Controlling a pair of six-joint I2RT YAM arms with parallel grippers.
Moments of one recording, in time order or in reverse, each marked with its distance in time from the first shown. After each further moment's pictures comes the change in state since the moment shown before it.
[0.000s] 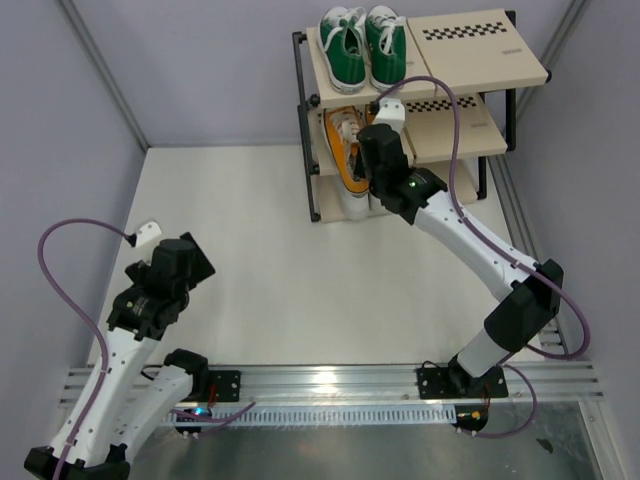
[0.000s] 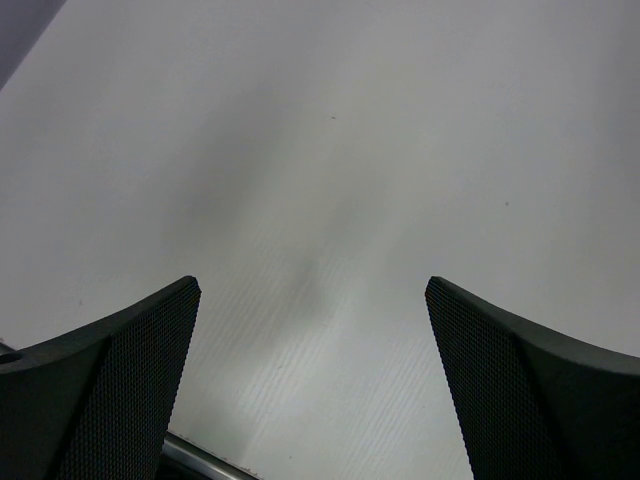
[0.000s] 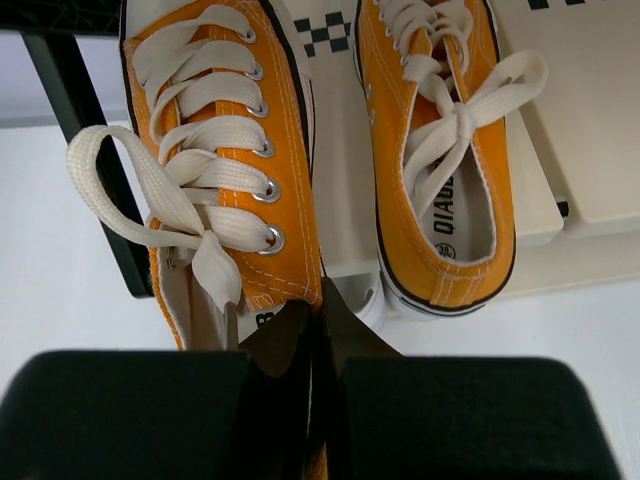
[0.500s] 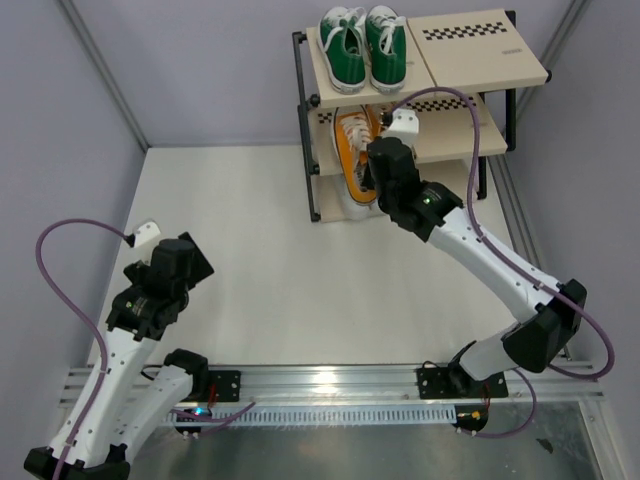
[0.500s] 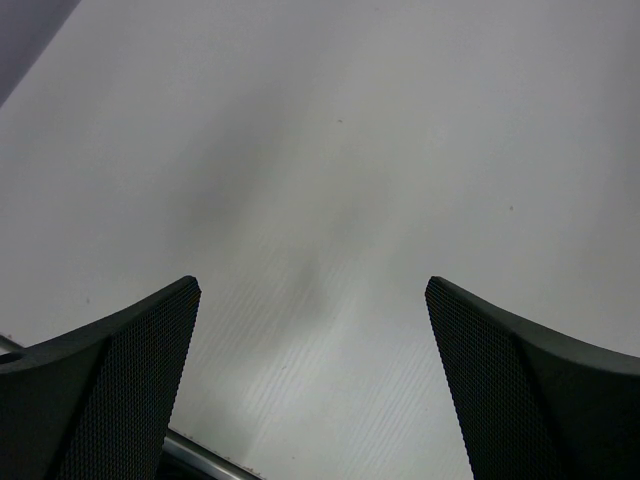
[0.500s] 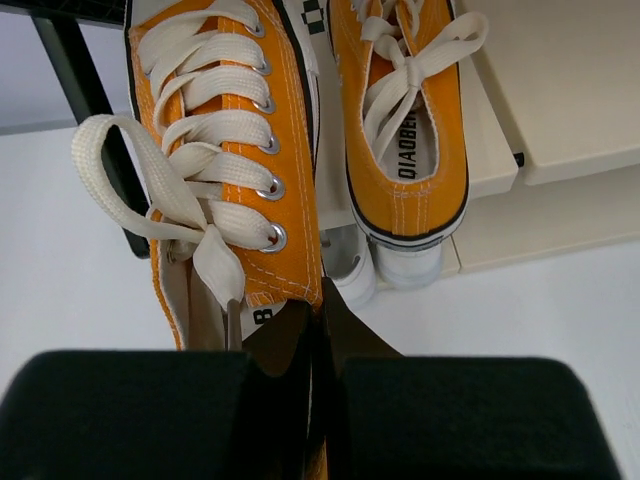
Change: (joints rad) left arm 0.000 0.000 0.008 -0.011 -0.013 -0.004; right arm 0.061 -0.153 -0.099 -0.037 0.077 0.063
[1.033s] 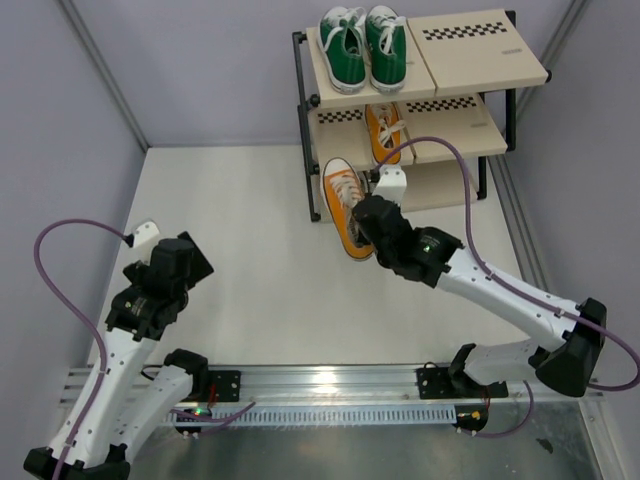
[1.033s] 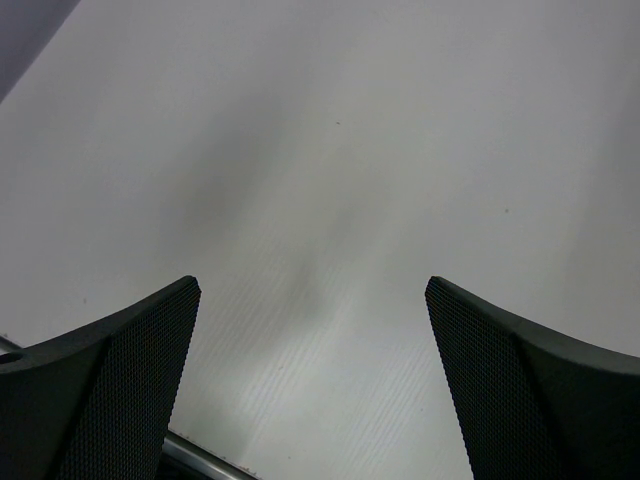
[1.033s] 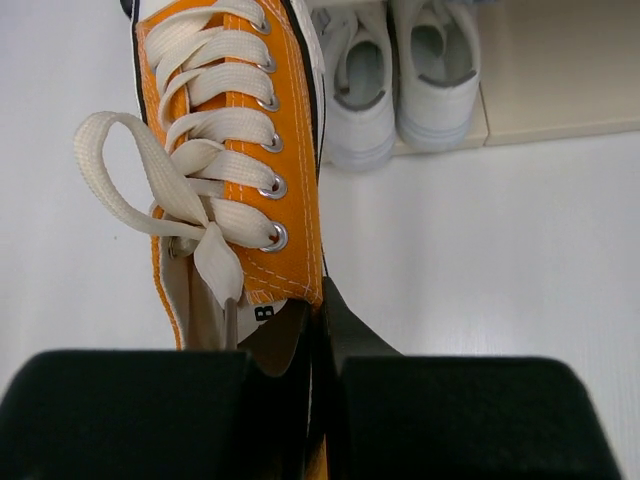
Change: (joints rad) left arm 0.000 0.001 0.007 -0.003 0.000 -0.011; right arm 0.212 -0.163 -0.285 -0.114 0.054 0.143
